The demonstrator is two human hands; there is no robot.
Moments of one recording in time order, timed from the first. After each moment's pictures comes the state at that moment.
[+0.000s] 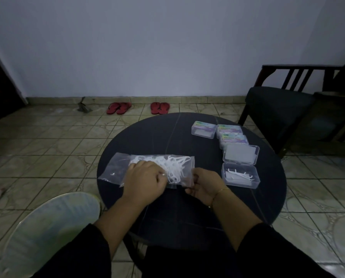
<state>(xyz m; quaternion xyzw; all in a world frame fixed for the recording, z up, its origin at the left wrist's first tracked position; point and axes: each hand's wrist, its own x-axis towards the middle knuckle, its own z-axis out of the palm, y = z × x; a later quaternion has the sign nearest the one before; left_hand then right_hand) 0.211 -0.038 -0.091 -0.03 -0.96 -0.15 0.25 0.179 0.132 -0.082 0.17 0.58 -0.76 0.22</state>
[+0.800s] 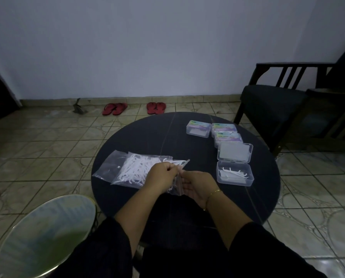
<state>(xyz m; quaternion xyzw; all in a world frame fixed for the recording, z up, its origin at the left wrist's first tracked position) 0.184 0.011 -0.083 0.09 -0.87 -0.48 0.01 0.185 0.133 -0.087 0.12 0.59 -0.77 0.21</state>
